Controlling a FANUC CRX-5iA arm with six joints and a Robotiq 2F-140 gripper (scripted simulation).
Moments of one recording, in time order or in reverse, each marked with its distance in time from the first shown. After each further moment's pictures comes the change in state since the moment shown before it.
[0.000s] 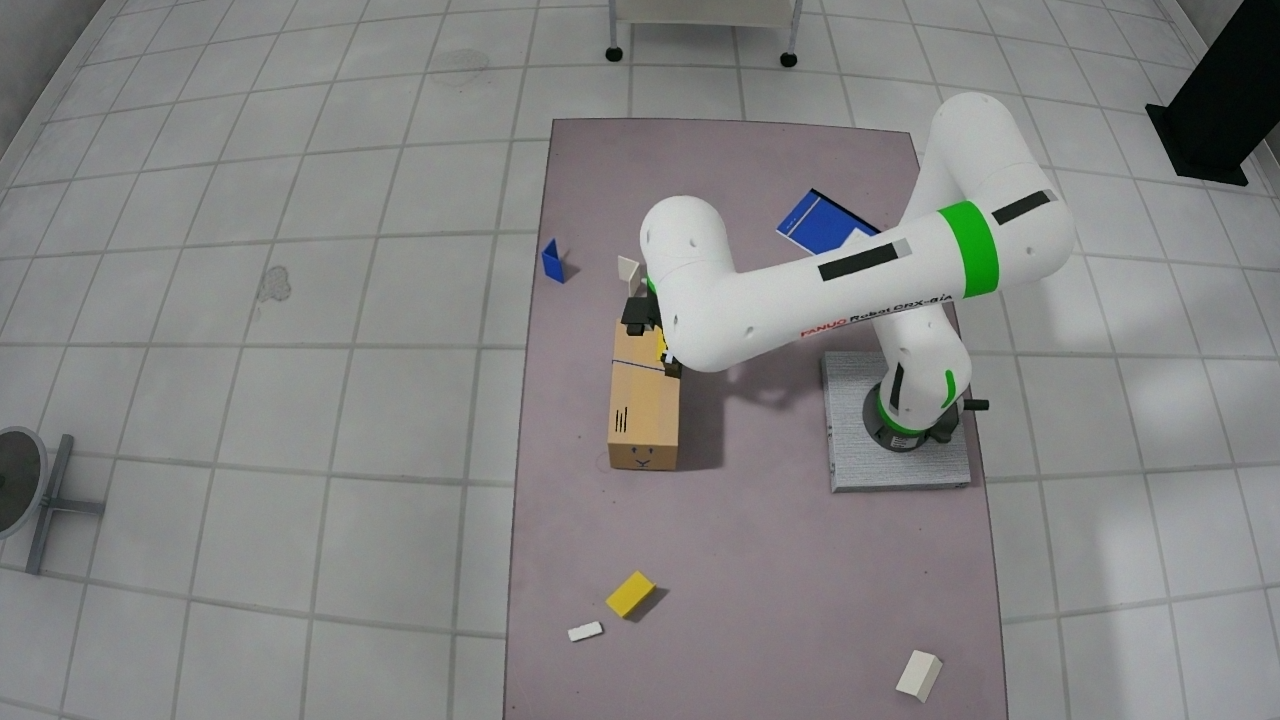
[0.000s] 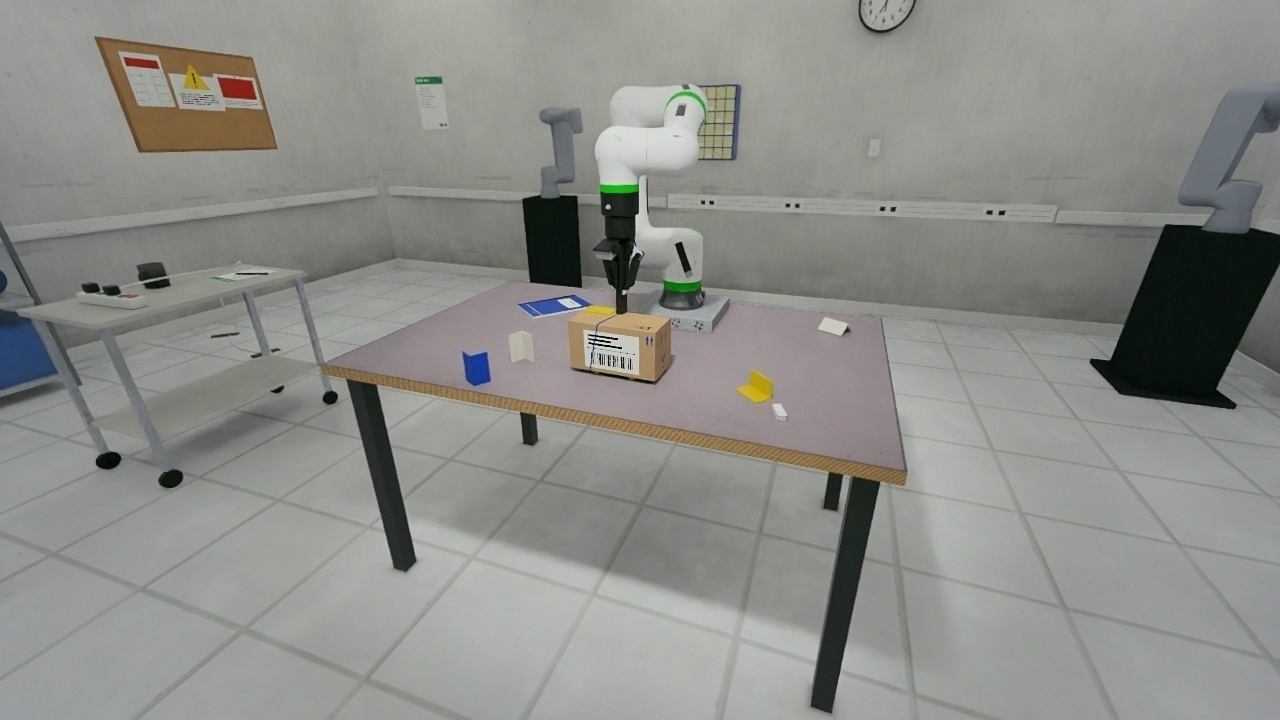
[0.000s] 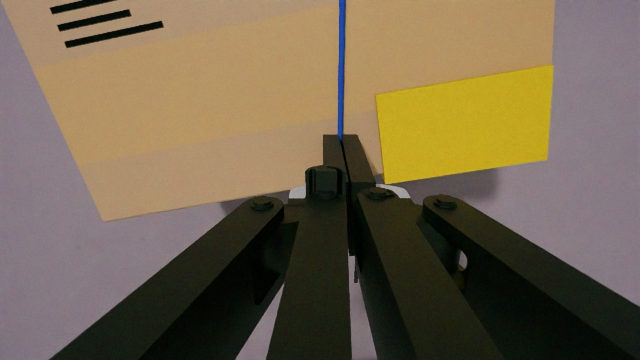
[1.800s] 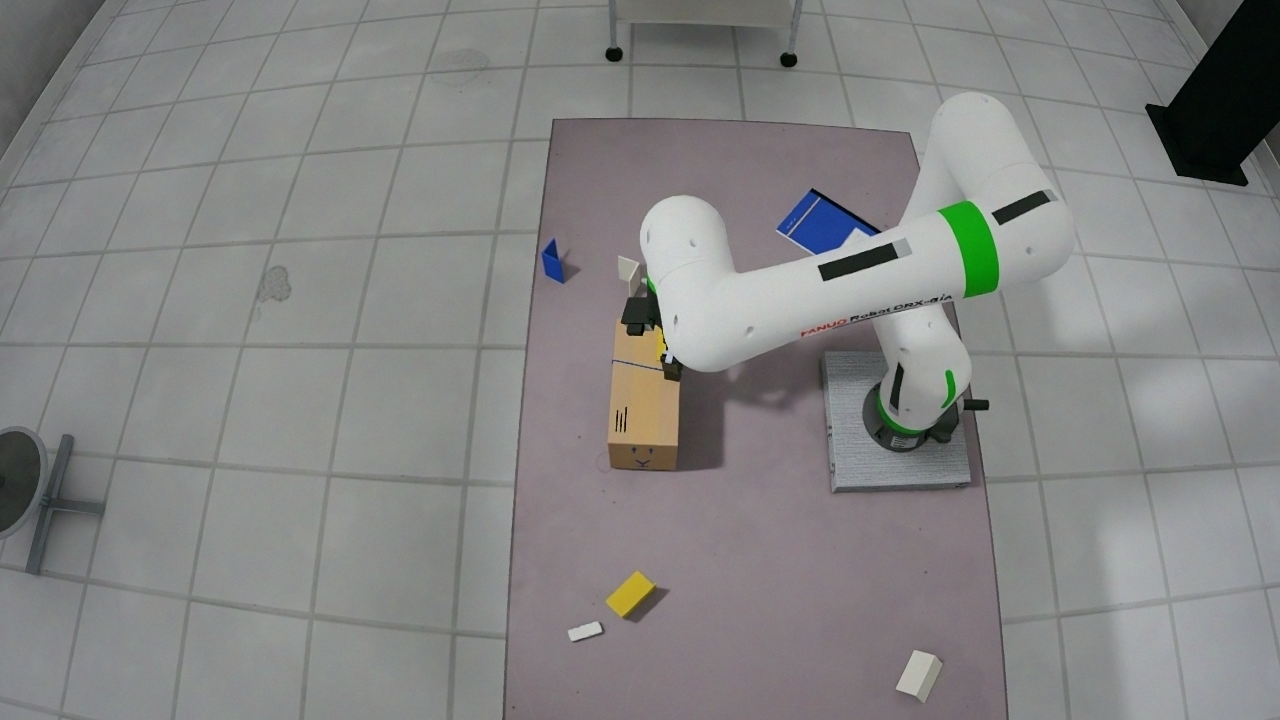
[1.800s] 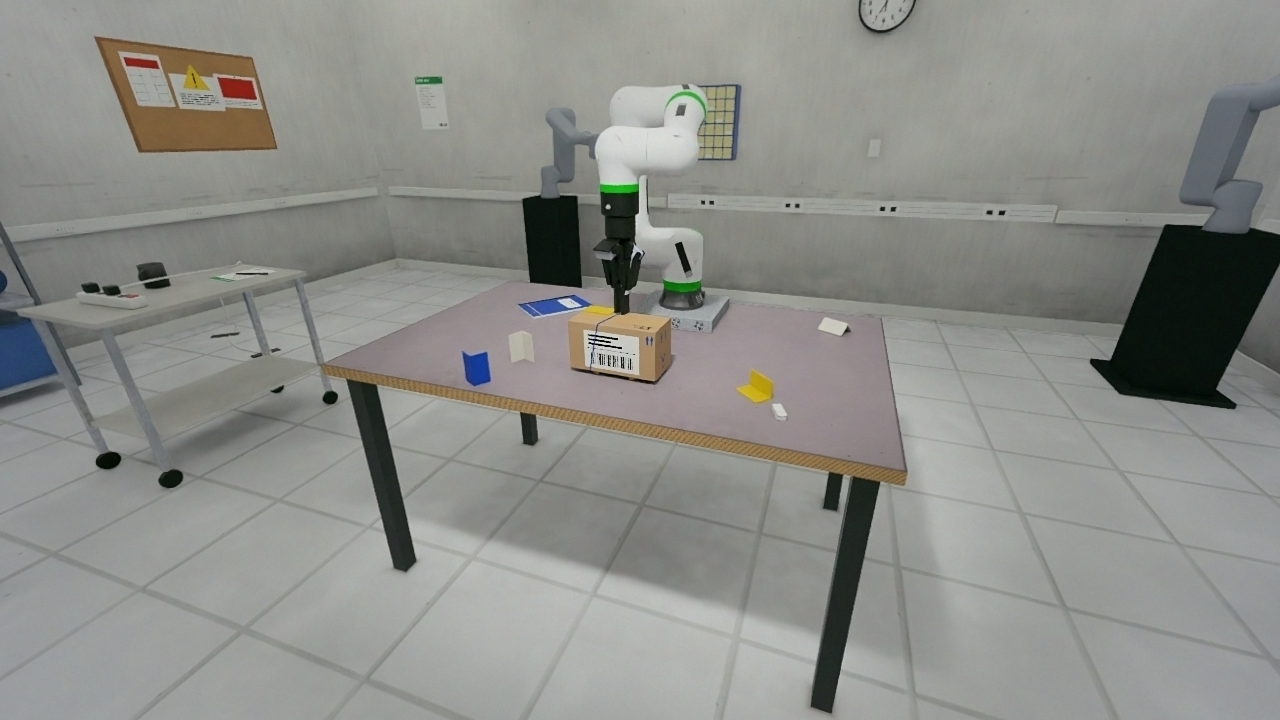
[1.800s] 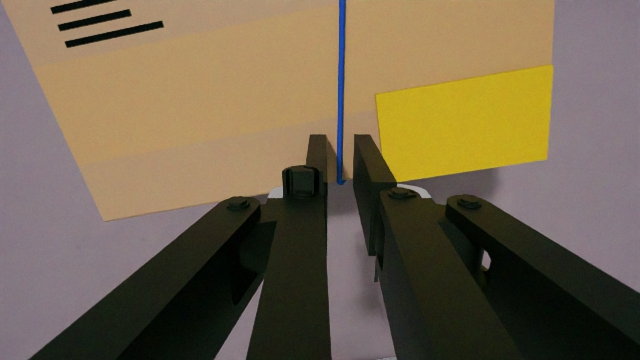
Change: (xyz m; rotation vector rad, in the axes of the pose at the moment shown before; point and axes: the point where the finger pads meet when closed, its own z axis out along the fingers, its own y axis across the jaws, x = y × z) arm 0.000 0.000 0.000 0.000 0.000 0.000
